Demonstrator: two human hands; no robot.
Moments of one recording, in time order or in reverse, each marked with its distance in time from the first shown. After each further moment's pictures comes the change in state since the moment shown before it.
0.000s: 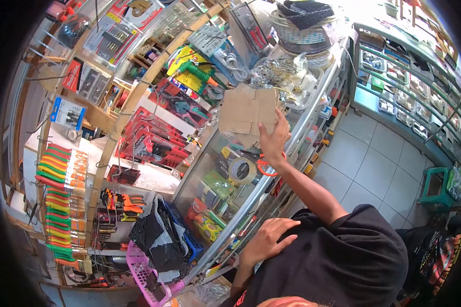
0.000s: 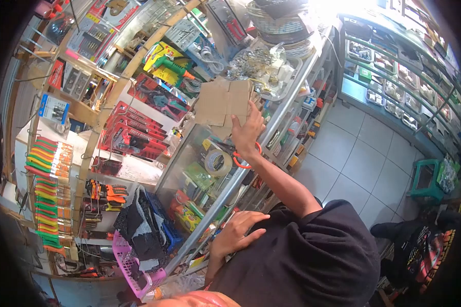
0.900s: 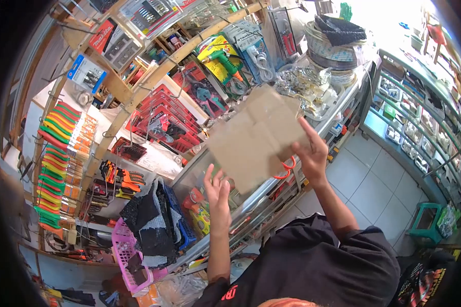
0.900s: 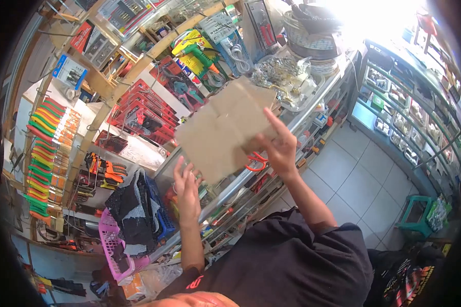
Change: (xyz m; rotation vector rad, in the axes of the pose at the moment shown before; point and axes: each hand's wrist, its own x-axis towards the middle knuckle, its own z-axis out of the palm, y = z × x) left_hand 0.009 -0.055 -0.074 -0.828 1.072 -0.155; right_hand 0.015 -0.050 -0.126 0.685 -0.562 -0.183
